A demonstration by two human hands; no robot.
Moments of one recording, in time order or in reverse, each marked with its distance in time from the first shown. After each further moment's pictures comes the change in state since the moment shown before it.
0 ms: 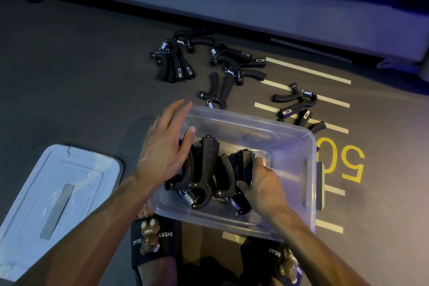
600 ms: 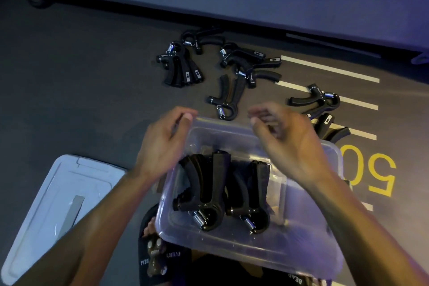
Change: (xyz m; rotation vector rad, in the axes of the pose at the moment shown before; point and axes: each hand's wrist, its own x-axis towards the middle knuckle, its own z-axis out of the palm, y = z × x) left_hand 0.043 -0.018 -0.009 -0.242 0.067 -0.108; right_hand 0.040 -0.071 -0.104 0.425 0.197 -0.478
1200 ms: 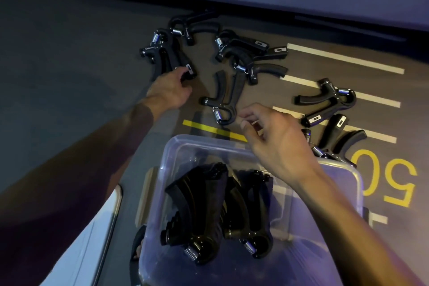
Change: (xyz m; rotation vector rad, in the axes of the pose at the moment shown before) left_hand 0.181 -0.057 0.048 0.415 -0.297 -0.329; right_hand 0.058 0.042 0.025 -0.209 -0.095 0.051
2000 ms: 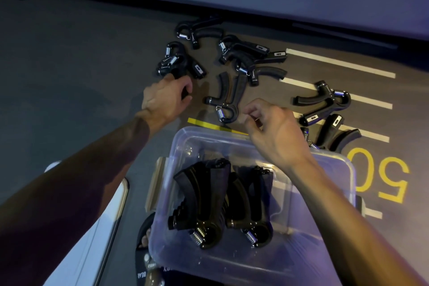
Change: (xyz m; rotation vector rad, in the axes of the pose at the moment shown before) left_hand -0.045 -0.020 -0.006 0.252 0.195 0.234; right_hand -0.003 -0.009 0.002 -0.026 0.056 0.056
